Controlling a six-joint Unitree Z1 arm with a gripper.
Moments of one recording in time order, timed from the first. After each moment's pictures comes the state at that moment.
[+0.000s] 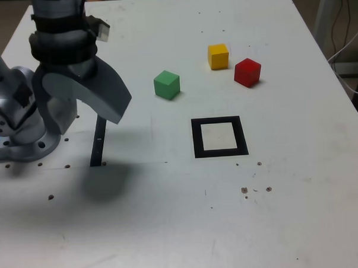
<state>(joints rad) -0.24 1.38 -0.92 1.21 -0.11 -0.02</state>
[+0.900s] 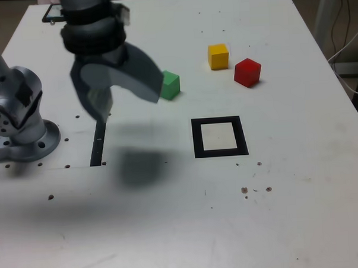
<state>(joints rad) -0.15 1.43 -0.99 1.10 0.00 -0.02</state>
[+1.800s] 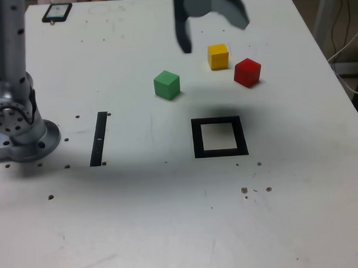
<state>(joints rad) 0.21 1.89 -1.76 1.42 0.06 0.24</state>
